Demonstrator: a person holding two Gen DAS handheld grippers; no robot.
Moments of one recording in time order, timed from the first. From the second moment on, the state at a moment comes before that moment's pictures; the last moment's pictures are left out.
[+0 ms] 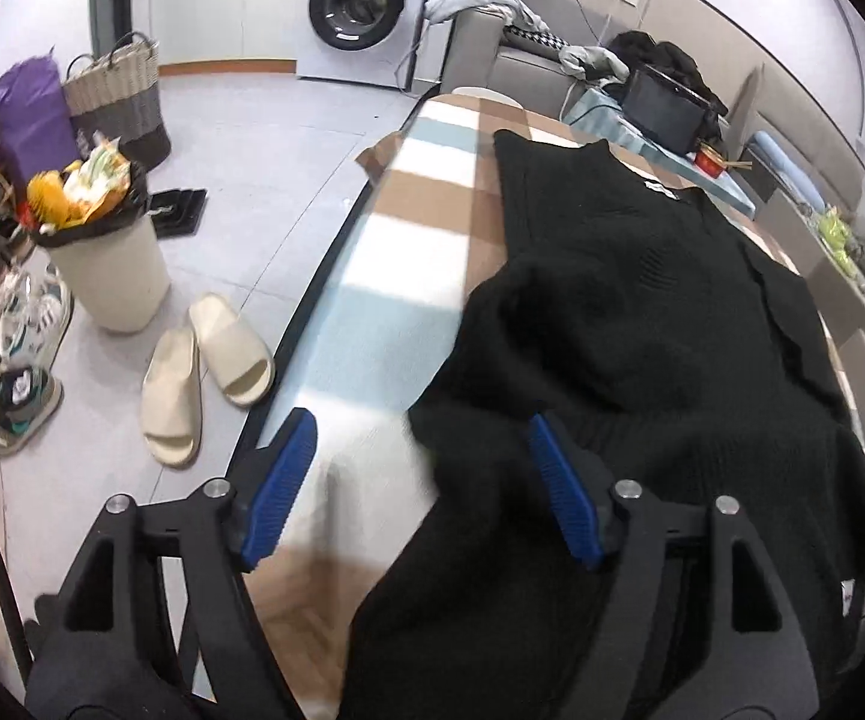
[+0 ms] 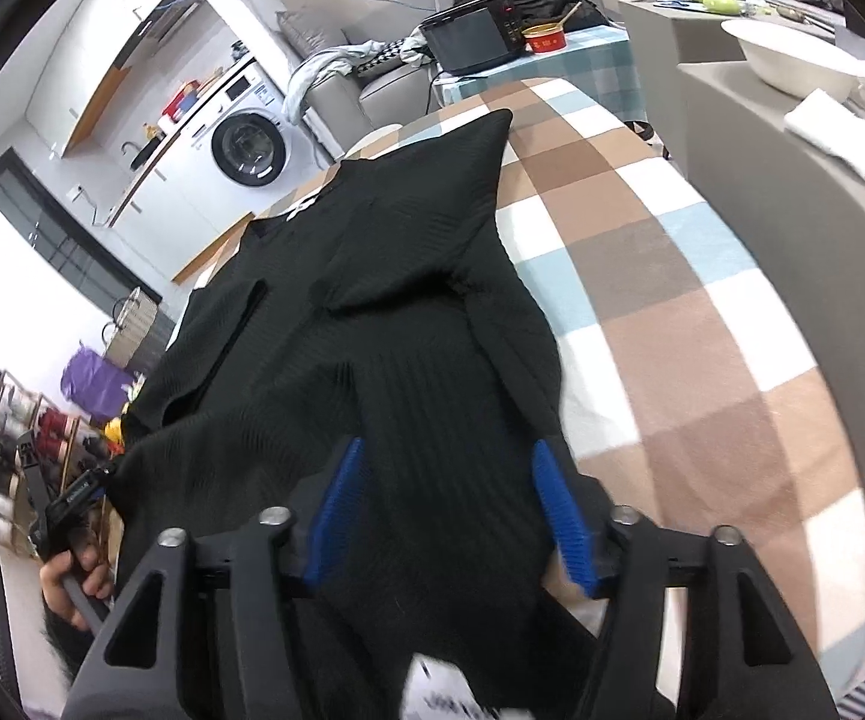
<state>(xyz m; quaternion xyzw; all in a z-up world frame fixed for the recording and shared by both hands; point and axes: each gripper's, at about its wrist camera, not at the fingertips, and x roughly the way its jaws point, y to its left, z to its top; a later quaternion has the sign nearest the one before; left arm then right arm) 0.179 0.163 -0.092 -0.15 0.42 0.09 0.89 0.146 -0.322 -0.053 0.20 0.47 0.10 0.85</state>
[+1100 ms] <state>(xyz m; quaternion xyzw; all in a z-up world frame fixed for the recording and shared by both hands) 0.098 0.129 -0.080 -0.13 0.44 0.03 0.89 0.108 -0.326 -0.060 0.13 0.47 0.25 0.84</state>
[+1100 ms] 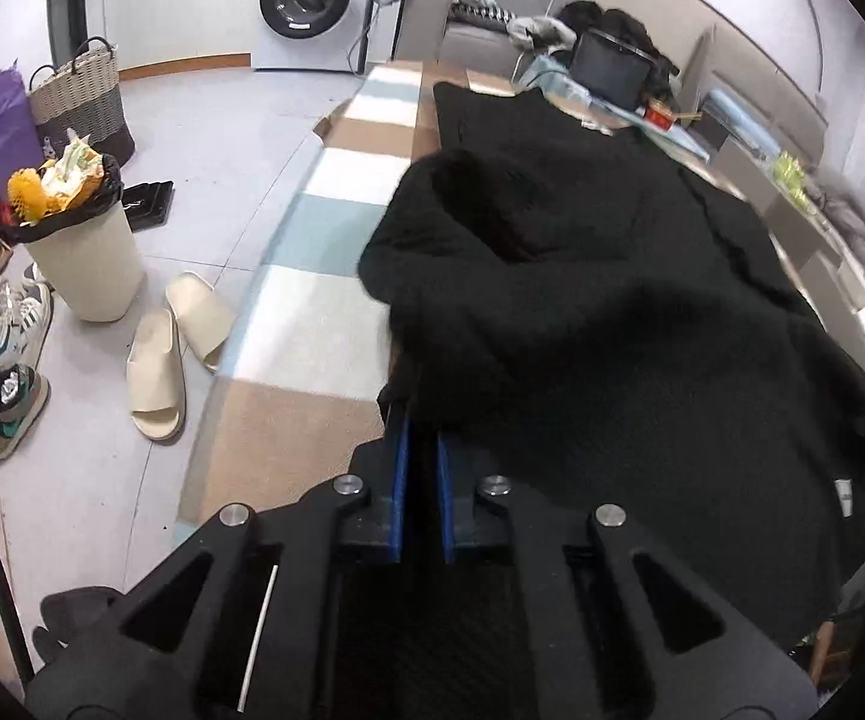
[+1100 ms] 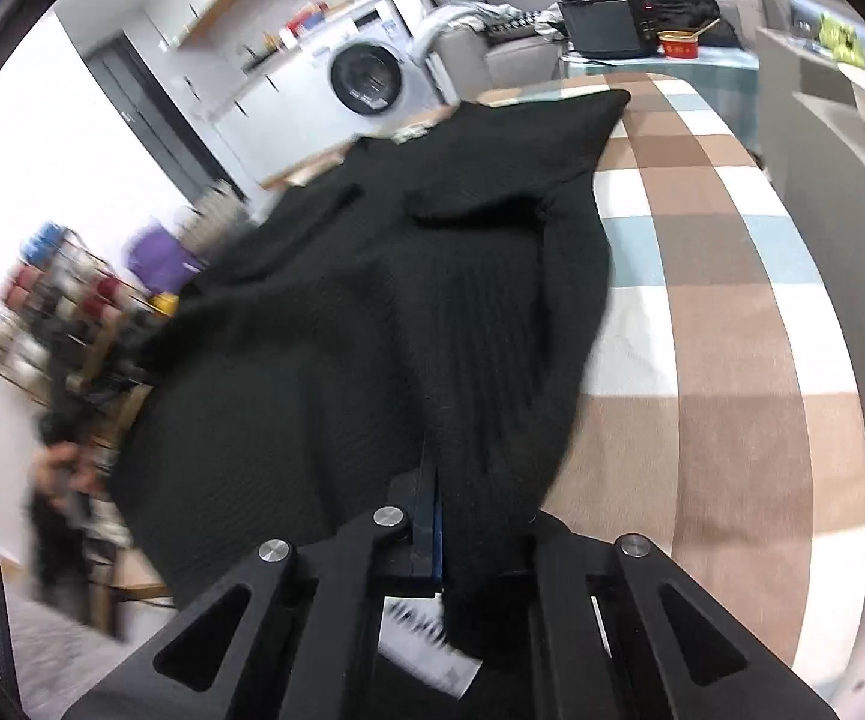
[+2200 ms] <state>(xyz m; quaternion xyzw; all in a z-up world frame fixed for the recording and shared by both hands) 0.079 0.152 -0.029 -0.18 0.34 -0.01 0.92 0.098 -0.331 -0.010 0.16 0.35 0.25 0.89</state>
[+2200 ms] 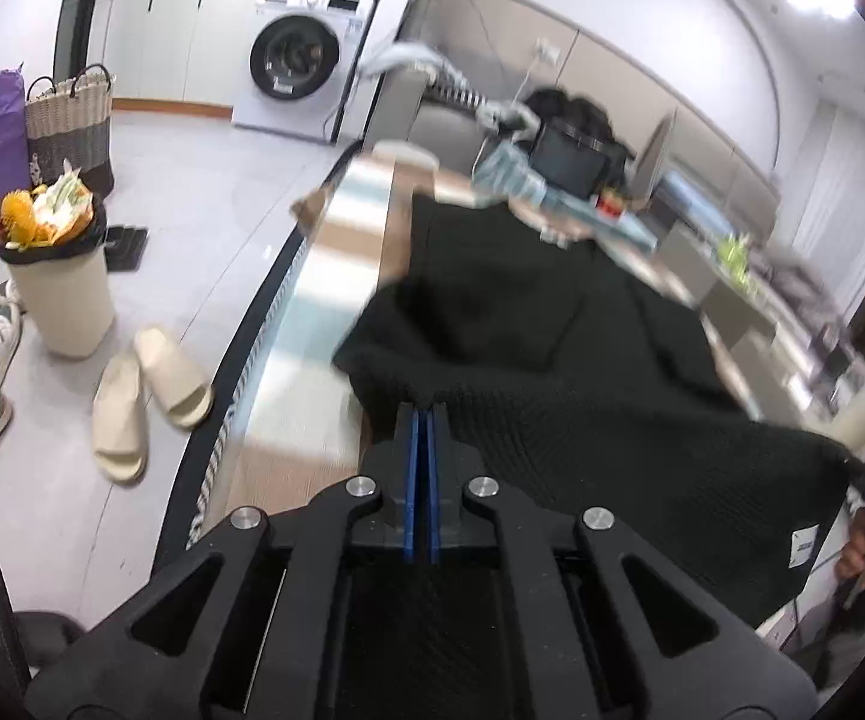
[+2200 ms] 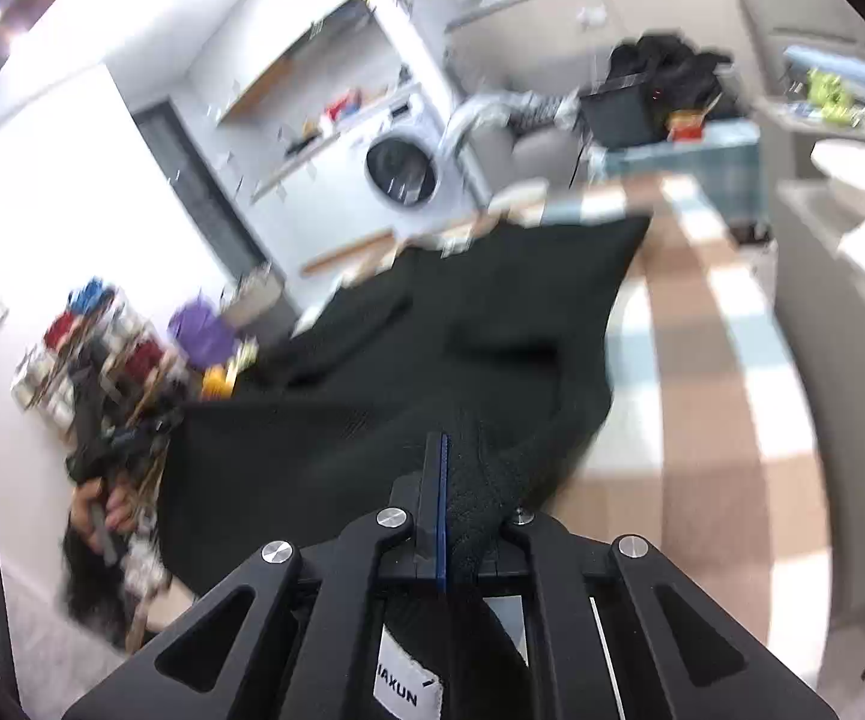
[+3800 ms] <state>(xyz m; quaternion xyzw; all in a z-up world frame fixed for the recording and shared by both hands) 0.226 0.170 -0.013 -0.18 0.32 0.01 0.93 0.243 -0.325 -0.019 0.14 0.35 0.11 0.92</state>
